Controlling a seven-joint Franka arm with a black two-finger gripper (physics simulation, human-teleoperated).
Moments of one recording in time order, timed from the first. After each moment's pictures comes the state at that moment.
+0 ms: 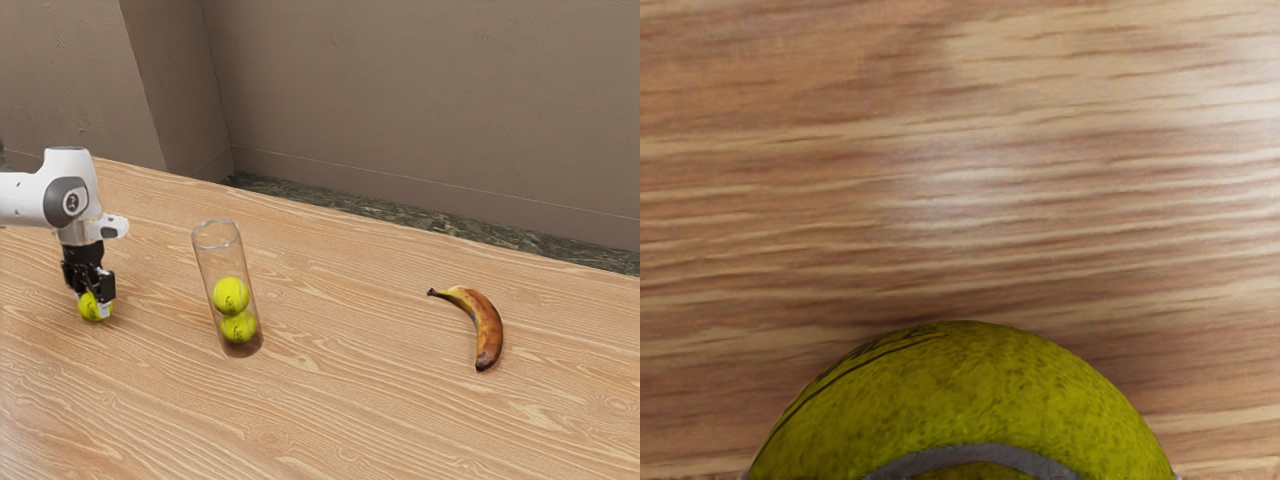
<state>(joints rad) 0.82 0.59 -0.35 -1.69 0.29 1.97 0.44</state>
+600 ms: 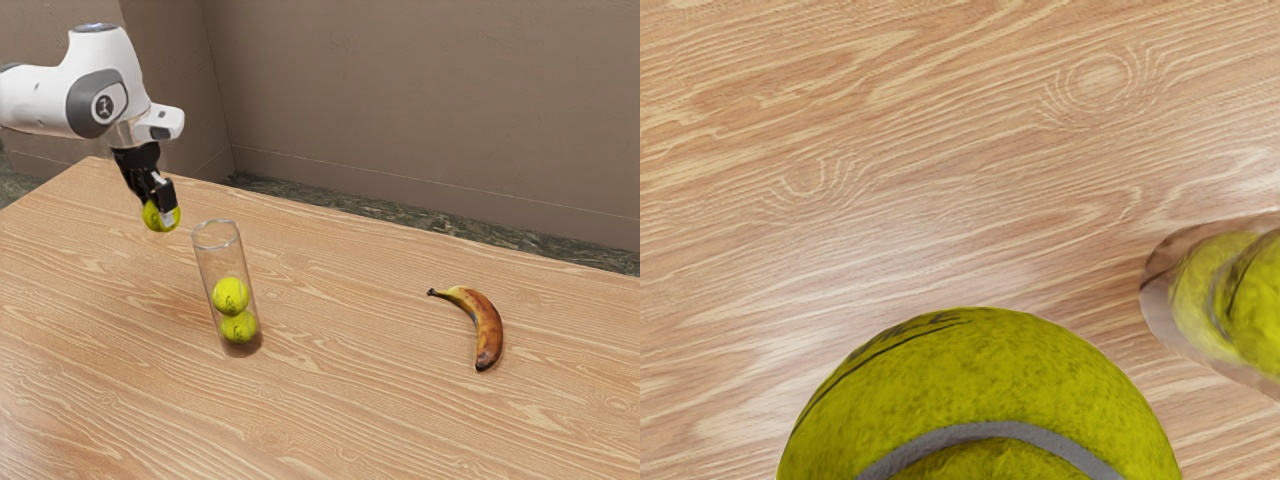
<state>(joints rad) 0.83 0.15 -0.66 -1.79 0.12 1.95 0.43</state>
